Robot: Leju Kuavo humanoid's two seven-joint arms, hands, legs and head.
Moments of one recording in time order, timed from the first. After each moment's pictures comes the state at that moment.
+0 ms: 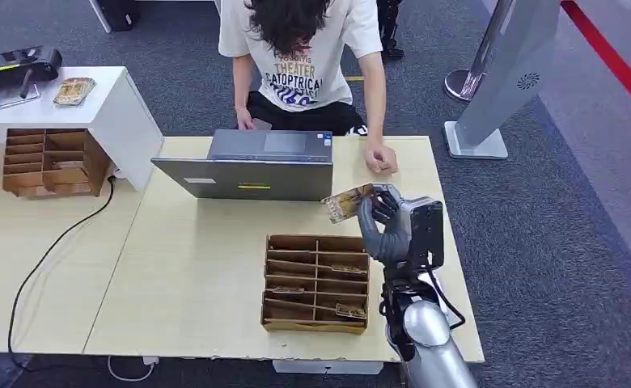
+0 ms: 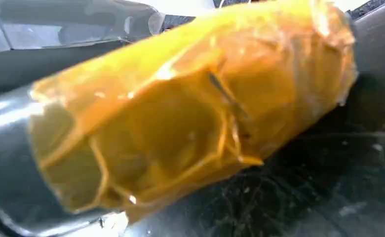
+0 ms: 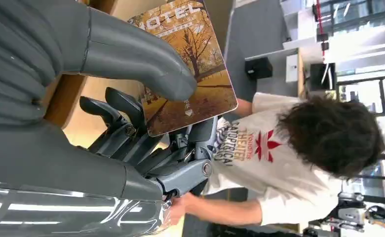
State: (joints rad) left arm -0.14 -0.19 -0.57 -0.19 -1.40 -0.34 0.20; right arm -0.24 0.16 0.35 -1.45 0.02 -0.21 -0.14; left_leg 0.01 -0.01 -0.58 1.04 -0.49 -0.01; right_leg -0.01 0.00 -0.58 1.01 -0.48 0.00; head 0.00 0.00
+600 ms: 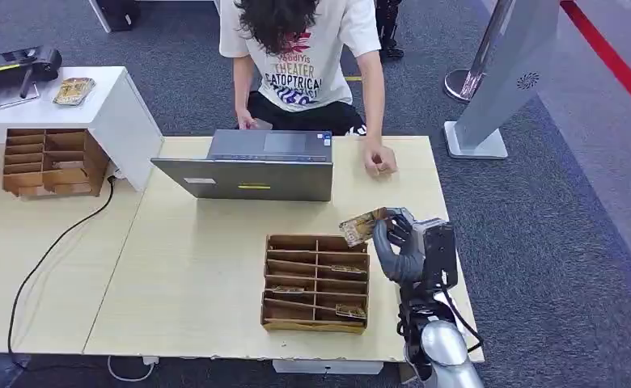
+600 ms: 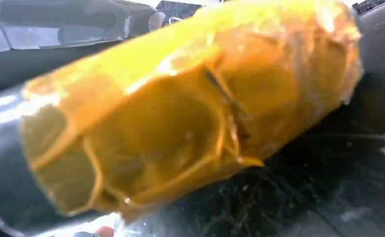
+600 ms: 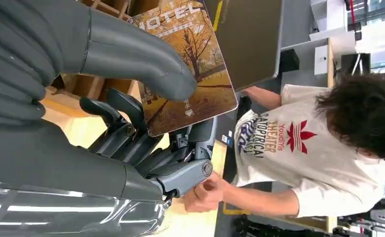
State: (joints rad) left arm -0.13 -0.19 -0.54 -0.19 -1.38 -0.32 0.21; right arm -0.14 0.12 0.29 -1.49 0.03 -0.14 -0.12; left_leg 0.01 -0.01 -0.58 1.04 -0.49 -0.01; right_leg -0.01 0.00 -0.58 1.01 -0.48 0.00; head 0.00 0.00
